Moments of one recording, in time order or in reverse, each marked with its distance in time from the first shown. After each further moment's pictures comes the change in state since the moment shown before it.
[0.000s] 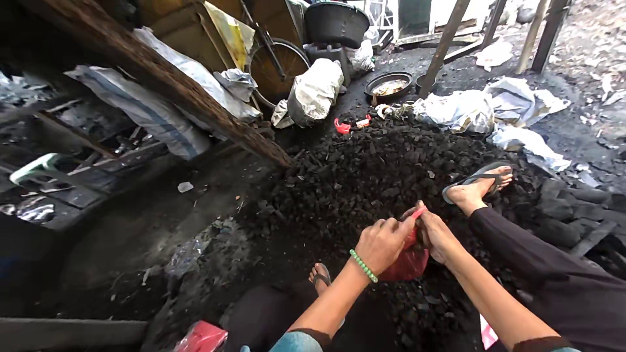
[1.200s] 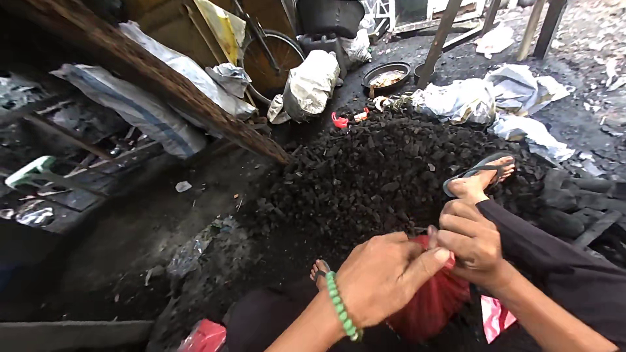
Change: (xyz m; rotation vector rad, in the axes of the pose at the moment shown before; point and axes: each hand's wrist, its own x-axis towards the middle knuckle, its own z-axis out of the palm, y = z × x) left_hand 0.030 0.050 -0.128 -0.493 -0.600 -0.328; right_hand -0.044 -0.044 -0.012 -0.793 0.045 -1.581
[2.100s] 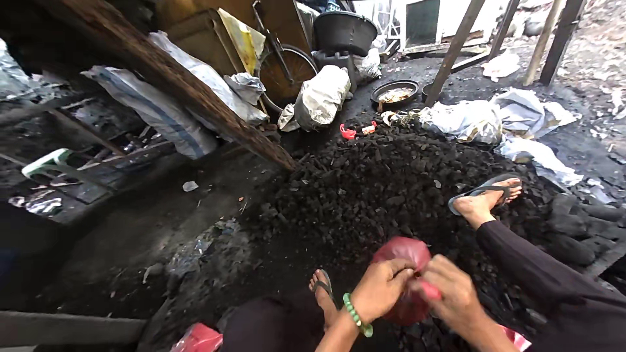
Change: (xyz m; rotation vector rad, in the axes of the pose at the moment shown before) left_hand 0.015 -0.059 0.057 -0.472 0.016 -0.267; right_hand -0.062 -0.034 0.032 0.020 -0.108 0.344
